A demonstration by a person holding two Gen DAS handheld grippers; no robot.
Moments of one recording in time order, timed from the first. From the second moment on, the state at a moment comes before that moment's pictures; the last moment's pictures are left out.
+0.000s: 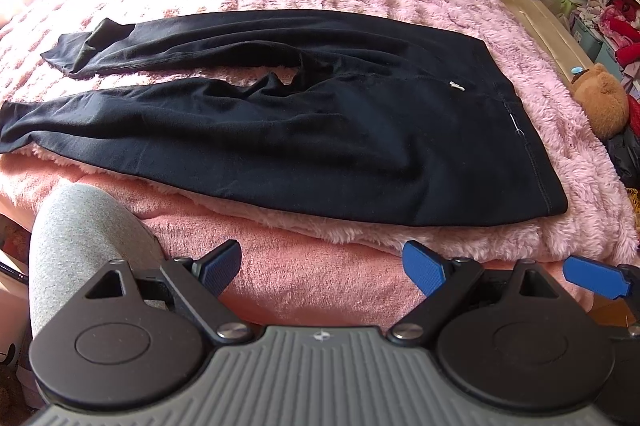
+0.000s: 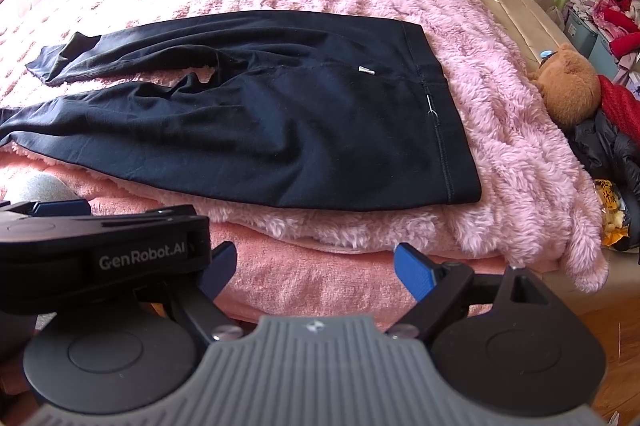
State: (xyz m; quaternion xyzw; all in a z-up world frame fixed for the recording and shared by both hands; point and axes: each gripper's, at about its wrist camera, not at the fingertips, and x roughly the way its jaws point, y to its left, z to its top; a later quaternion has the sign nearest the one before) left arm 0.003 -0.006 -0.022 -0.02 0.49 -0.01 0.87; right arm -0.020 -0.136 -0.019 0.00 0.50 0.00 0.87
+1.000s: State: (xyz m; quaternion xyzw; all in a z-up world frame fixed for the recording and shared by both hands) left arm 0.014 0.089 0.014 -0.11 0.42 0.01 0.90; right arm -0.010 -0.151 -0.009 0.01 0.43 0.02 0.90
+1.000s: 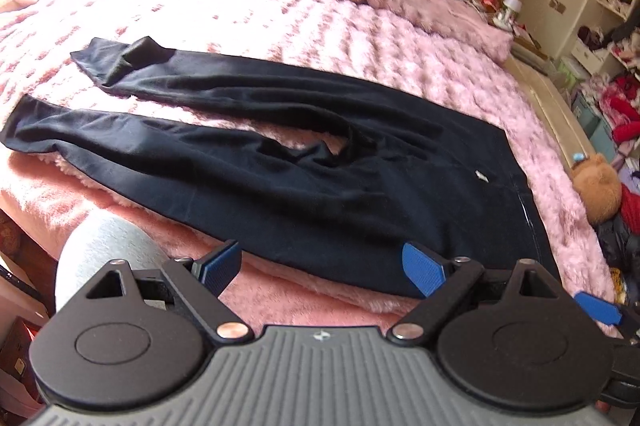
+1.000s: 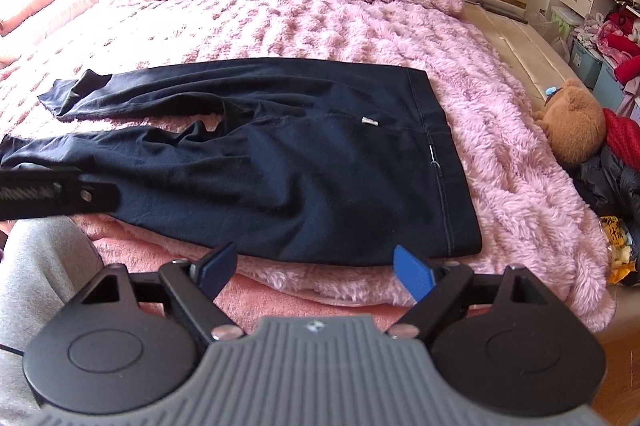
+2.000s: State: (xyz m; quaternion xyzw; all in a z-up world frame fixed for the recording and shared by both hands) left arm 0.075 0.563 -0.176 -0.67 0.16 0.24 0.68; right arm 0.024 -0.199 -0.064 0.05 0.42 -0.04 0.90
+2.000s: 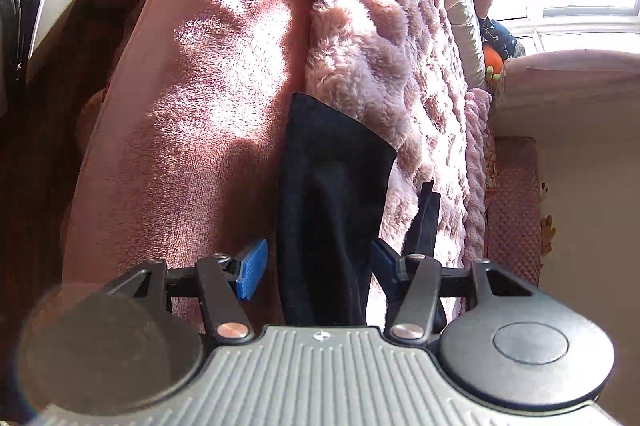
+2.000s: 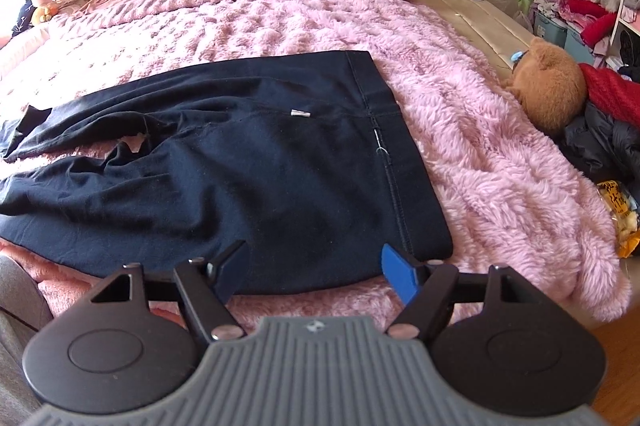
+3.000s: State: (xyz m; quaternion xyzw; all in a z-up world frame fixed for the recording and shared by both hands) left arm 0.093 0.591 -0.174 -0.68 0.19 0.22 0.68; right arm 0.008 -0.313 -0.168 0.63 0.40 -0.02 0.67
